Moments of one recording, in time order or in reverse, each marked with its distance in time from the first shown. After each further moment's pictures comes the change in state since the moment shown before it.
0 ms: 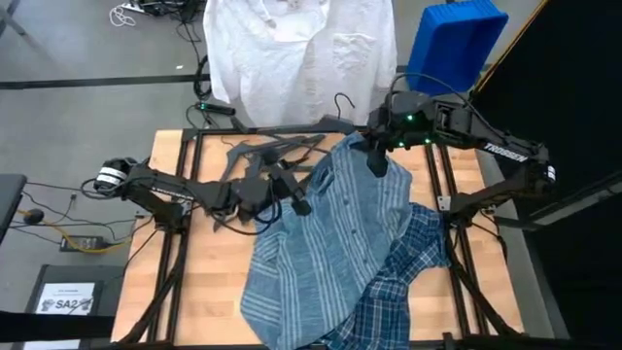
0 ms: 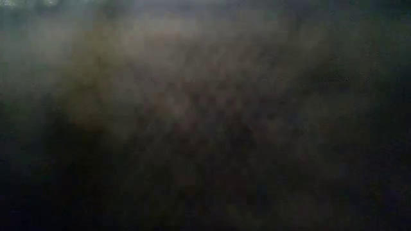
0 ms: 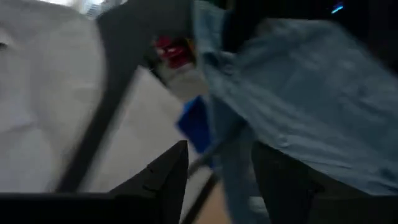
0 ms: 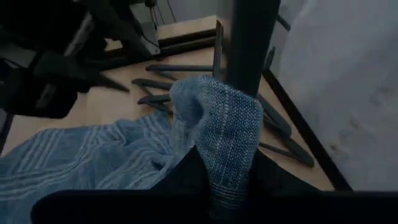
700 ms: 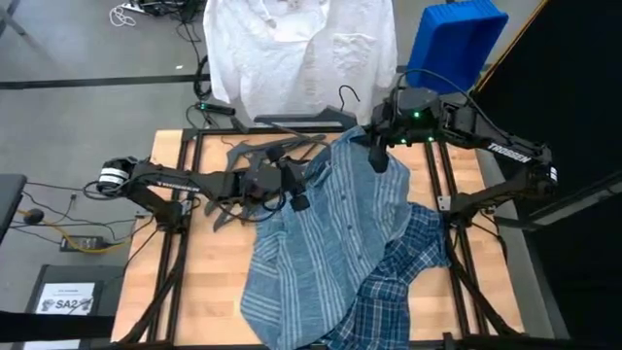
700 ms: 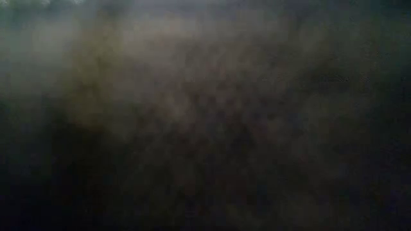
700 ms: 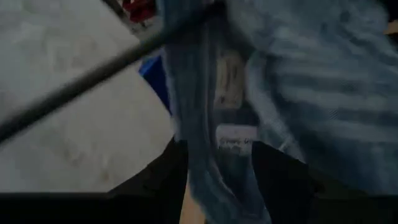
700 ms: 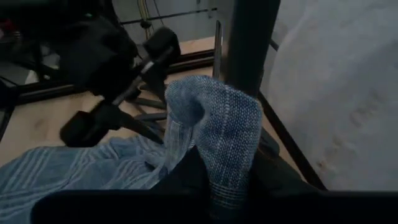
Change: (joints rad) left arm 0.136 0.018 -0.050 -0.193 0.131 -0.217; right arm -0.006 -0.014 0.000 0.036 0.021 -0.015
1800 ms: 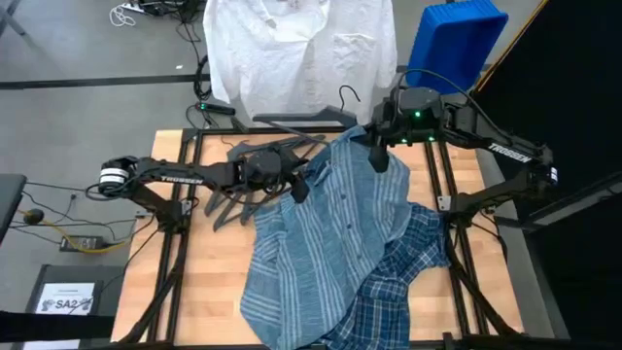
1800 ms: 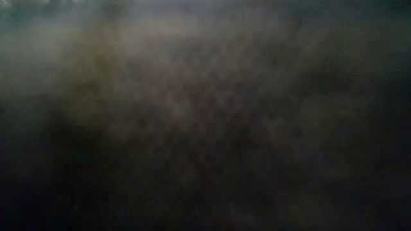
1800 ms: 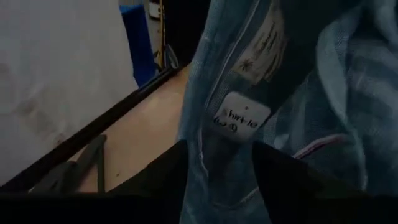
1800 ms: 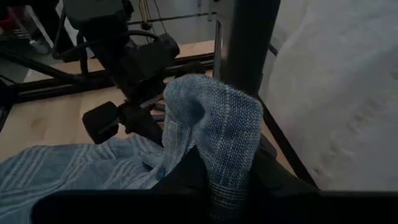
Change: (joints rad) left arm 0.121 -0.001 -0.048 0.046 0.271 -0.359; right arm 0.000 -0.003 0.001 0.008 0.001 -0.026
